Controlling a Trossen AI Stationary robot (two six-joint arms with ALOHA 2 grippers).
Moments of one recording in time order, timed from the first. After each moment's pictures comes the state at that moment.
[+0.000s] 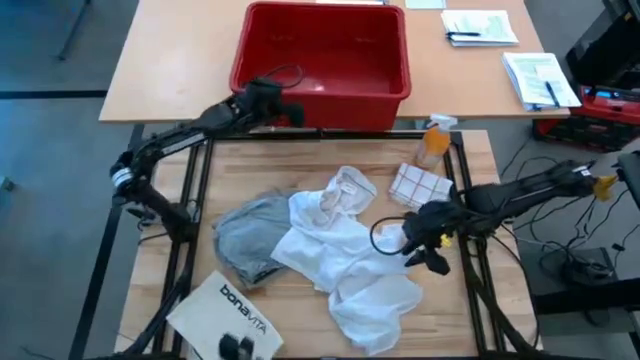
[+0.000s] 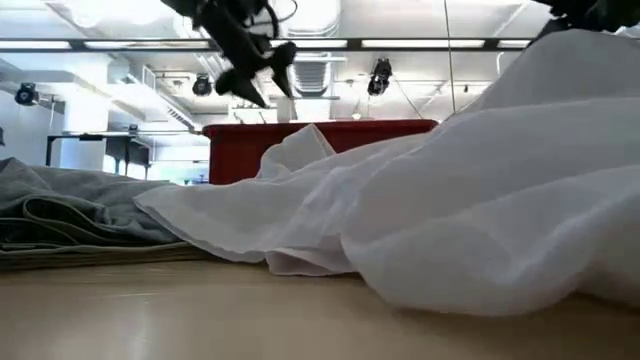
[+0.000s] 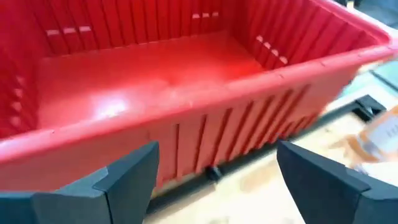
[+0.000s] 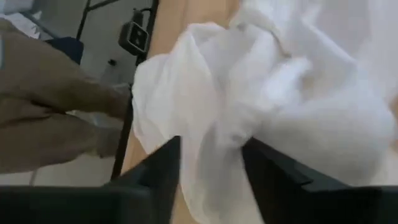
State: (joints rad) left arm 0.58 1.48 1.41 -0.47 -0.33 -0.37; right arm 0.26 0.95 0.75 -0.56 -0.34 0.37
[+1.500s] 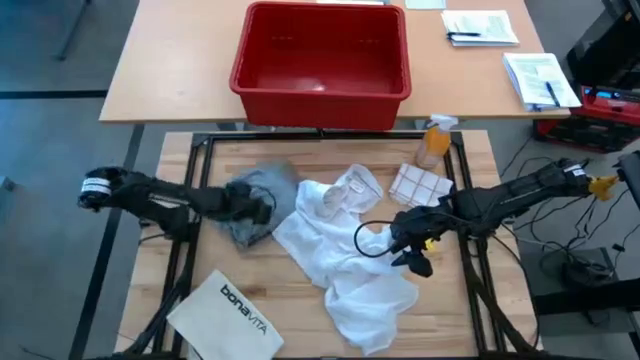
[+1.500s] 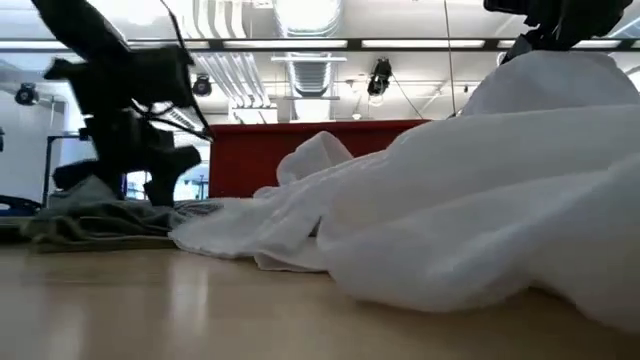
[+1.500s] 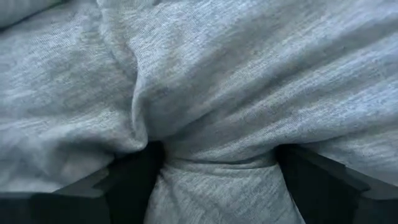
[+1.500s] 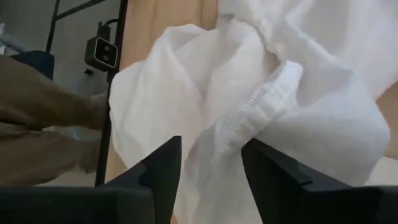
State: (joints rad) left arm 0.14 1.27 0.54 -0.60 -0.40 -1.20; right arm 0.26 1.07 0.80 -0.54 -0.25 0.44
